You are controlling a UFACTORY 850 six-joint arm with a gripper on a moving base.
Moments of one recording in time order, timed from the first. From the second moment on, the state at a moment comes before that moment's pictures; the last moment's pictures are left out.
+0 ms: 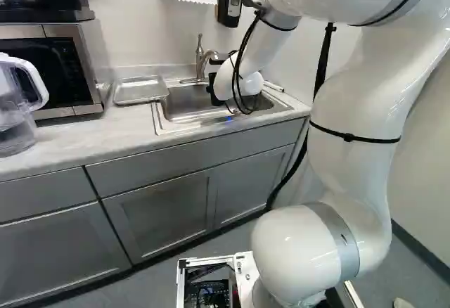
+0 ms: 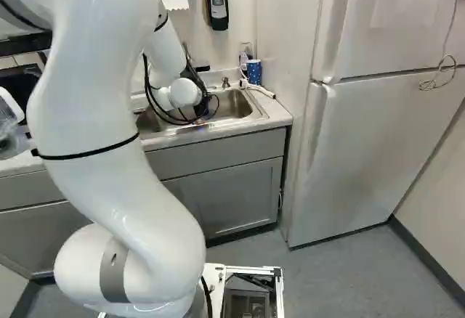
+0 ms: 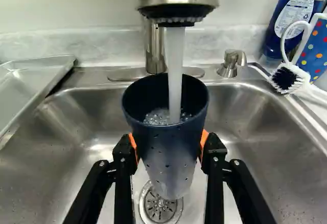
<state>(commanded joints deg) 5.7 -13.1 -48.8 -14.5 31.0 8.9</state>
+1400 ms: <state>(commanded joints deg) 5.7 -13.1 -48.8 -14.5 31.0 8.9</state>
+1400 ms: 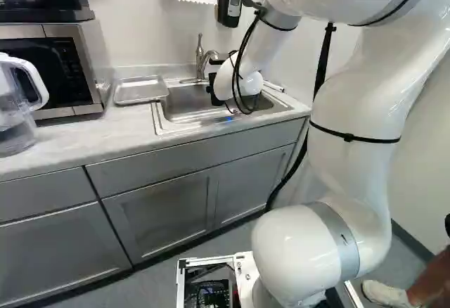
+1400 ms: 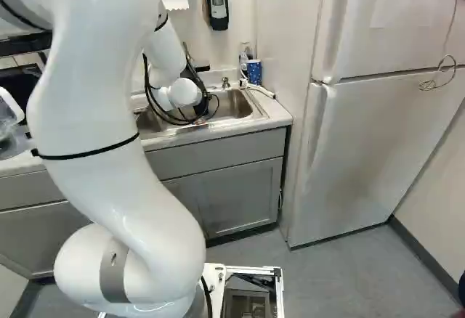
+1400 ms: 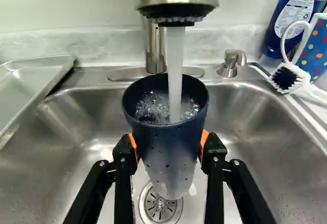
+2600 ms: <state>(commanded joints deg) 14.0 -10.1 -47.9 -14.5 31.0 8.9</state>
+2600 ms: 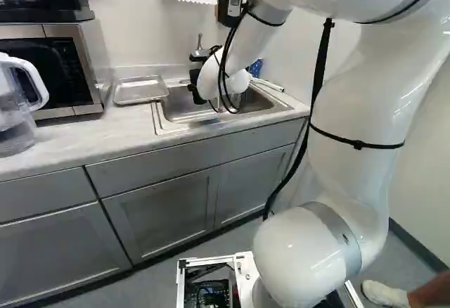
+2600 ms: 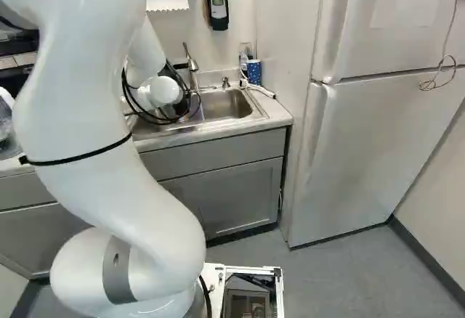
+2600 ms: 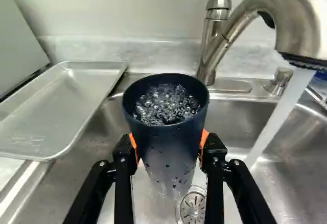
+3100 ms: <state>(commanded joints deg) 14.1 -7.2 -48.1 -14.5 30.9 8.9</state>
